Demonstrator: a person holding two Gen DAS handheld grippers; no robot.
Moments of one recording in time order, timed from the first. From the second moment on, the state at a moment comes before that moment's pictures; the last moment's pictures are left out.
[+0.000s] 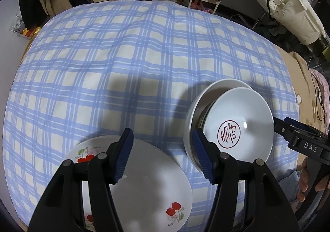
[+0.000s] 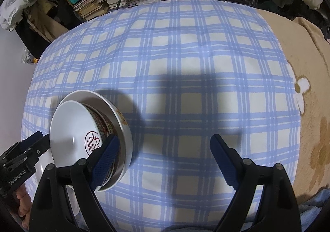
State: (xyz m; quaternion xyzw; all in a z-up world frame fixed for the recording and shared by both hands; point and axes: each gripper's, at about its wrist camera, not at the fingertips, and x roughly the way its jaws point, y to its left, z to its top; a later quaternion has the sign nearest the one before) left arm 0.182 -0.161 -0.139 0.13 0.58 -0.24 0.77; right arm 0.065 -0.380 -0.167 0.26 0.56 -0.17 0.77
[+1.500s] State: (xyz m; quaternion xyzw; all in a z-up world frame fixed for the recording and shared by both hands) left arm 0.173 -0.182 -0.141 0.15 0.57 -0.29 0.76; right arm 0.072 -0.364 -0.186 0.35 0.56 -0.09 0.74
